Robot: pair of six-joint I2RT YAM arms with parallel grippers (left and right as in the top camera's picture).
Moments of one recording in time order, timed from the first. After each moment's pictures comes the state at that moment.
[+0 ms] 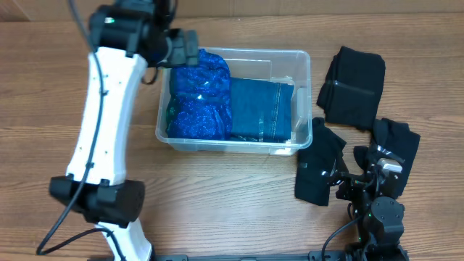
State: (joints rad) left arm -0.19 1.95 2.28 -1.45 -0.02 -0.30; right arm 0.09 0.06 0.13 -0.39 0.13 0.31
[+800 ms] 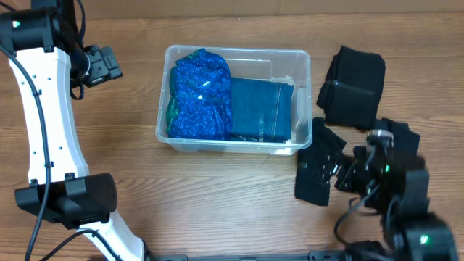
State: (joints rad) left arm 0.16 1.95 2.28 -1.65 -0.11 -0.29; right arm 0.09 0.66 0.77 -0.86 -0.27 0.44
